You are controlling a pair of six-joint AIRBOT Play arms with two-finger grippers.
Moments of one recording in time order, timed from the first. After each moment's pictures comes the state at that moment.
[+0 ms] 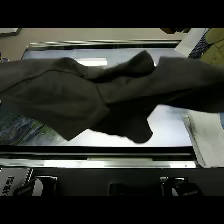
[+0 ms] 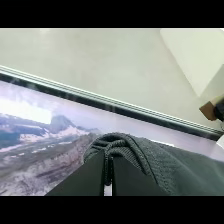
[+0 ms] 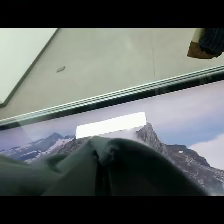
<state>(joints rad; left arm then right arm) 0.48 -0.45 1.23 0.86 -1.01 -1.46 0.17 -0.44 1.34 1.56 -0.99 -1.18</state>
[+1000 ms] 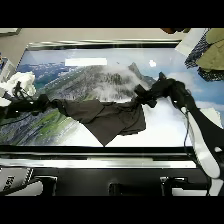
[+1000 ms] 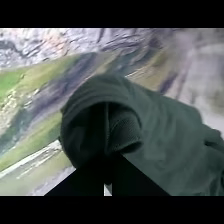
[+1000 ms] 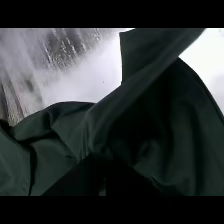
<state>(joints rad) 0.26 -1.34 0.99 0.82 -0.90 -1.44 0.17 -1.58 1.34 2.05 -0.90 -1.08</state>
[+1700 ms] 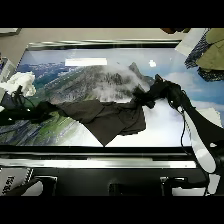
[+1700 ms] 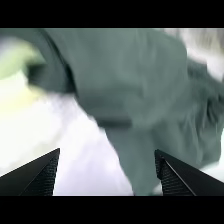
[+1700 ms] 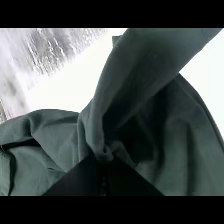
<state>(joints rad) 0.24 -1.13 0.86 0.82 -1.13 -1.42 0.17 -1.60 1.34 2.03 -0.91 -1.18</state>
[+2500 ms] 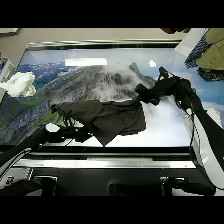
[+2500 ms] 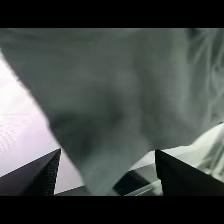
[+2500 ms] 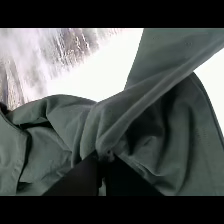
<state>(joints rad) -0.35 -1.30 0.56 0.41 -0.65 -1.42 0.17 -1.48 1.34 1.99 -0.97 -1.19</state>
